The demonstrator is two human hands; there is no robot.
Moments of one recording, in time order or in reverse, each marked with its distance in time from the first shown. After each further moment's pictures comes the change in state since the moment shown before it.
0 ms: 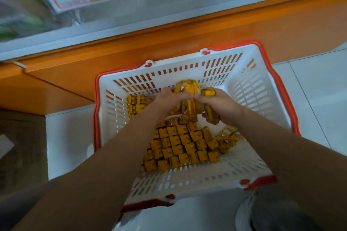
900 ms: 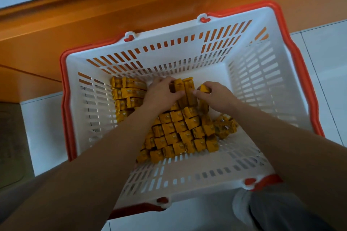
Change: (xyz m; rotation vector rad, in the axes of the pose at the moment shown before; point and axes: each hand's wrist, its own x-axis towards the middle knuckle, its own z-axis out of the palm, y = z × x) left_hand 0.058 -0.071 0.010 0.712 0.161 0.188; right_hand 0.040 0.082 -0.021 -0.657 0.140 0.000
